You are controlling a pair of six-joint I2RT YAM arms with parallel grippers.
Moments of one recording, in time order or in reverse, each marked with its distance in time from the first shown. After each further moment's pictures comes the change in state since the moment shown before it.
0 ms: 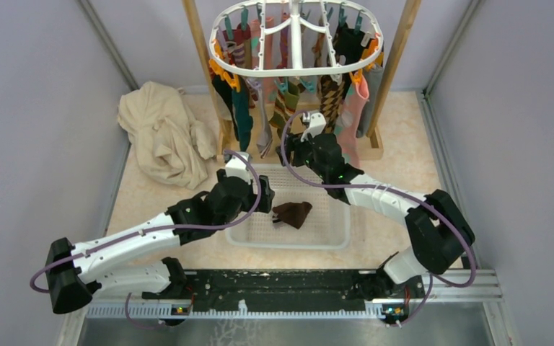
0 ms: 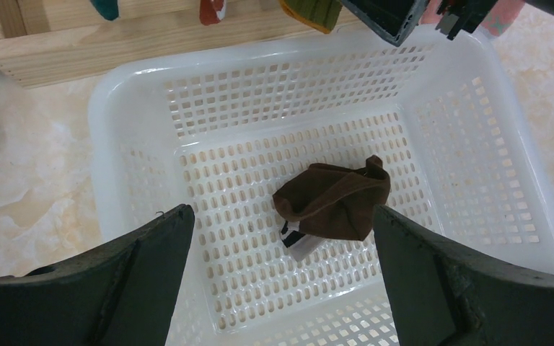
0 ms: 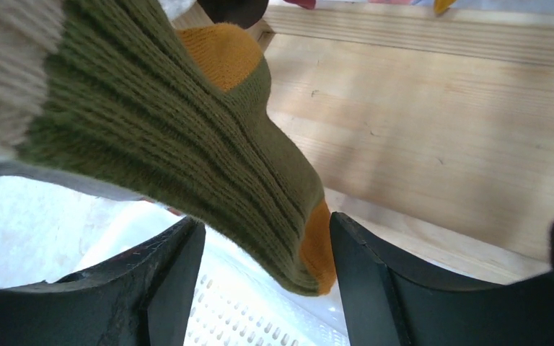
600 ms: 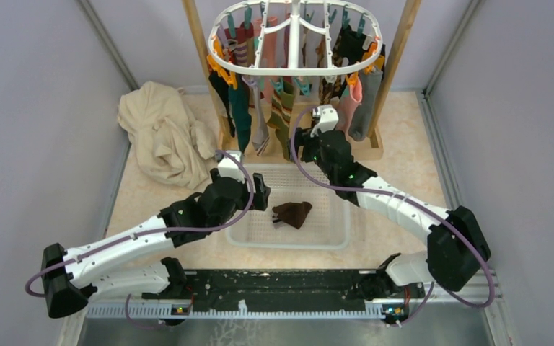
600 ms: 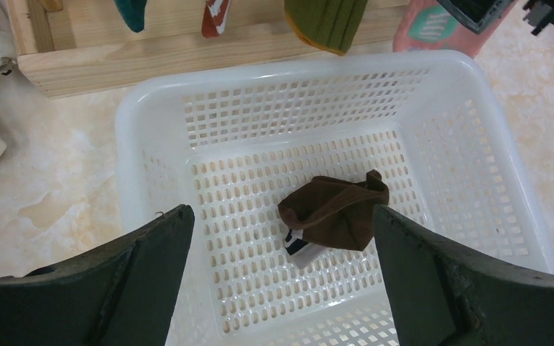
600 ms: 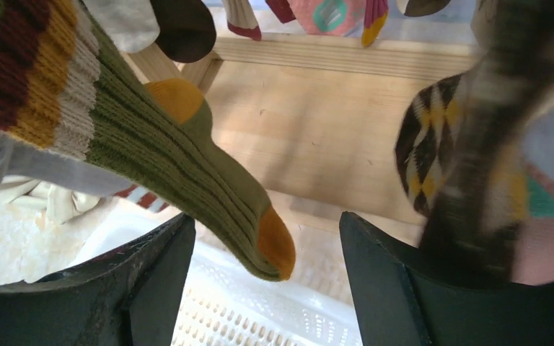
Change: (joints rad) left arm 0.000 -0.063 -0.002 -0.012 -0.042 0.000; right arm 0.020 -0.147 0.033 -0.188 0.179 -0.038
